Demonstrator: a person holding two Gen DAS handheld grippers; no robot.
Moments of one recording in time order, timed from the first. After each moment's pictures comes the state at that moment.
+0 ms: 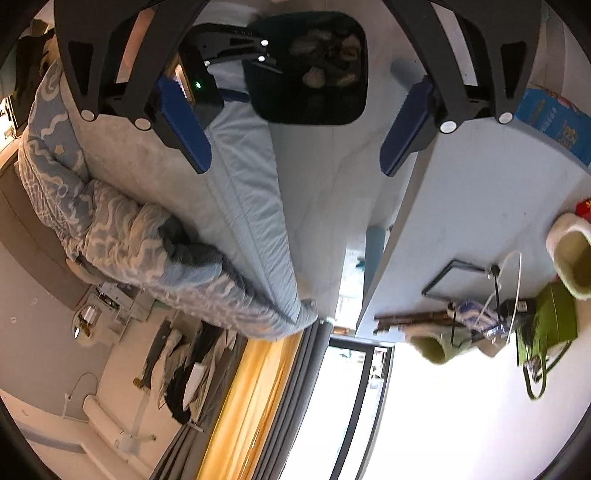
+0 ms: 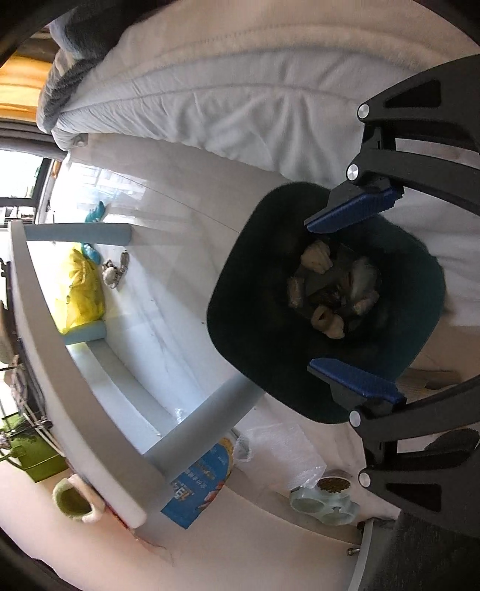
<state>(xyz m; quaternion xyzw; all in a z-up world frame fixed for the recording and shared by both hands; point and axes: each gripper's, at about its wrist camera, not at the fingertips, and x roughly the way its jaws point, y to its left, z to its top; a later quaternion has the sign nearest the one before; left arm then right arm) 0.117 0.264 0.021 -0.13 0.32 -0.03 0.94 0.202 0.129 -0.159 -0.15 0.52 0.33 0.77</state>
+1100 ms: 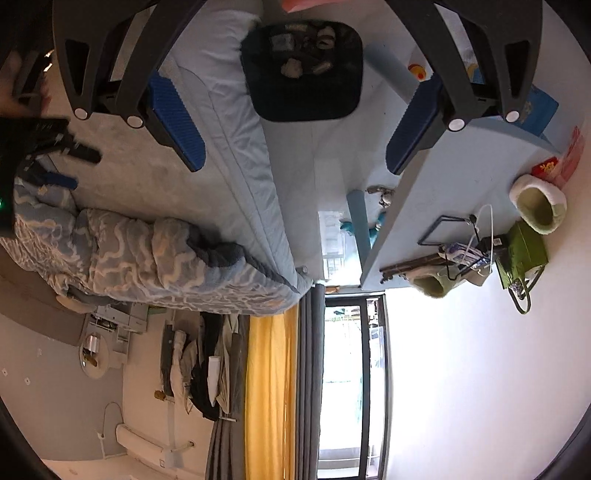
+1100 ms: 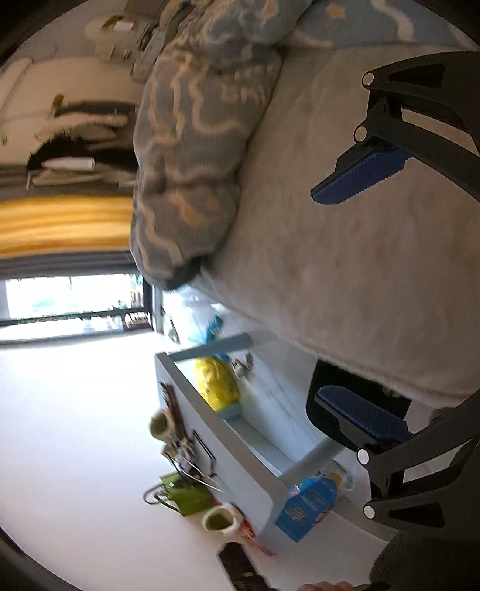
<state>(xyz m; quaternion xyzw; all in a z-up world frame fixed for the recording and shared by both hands) 0.052 0.149 0.043 -0.01 0.27 0.02 0.96 0.132 -0.124 -0.003 -0.03 0.32 0.20 0.93</state>
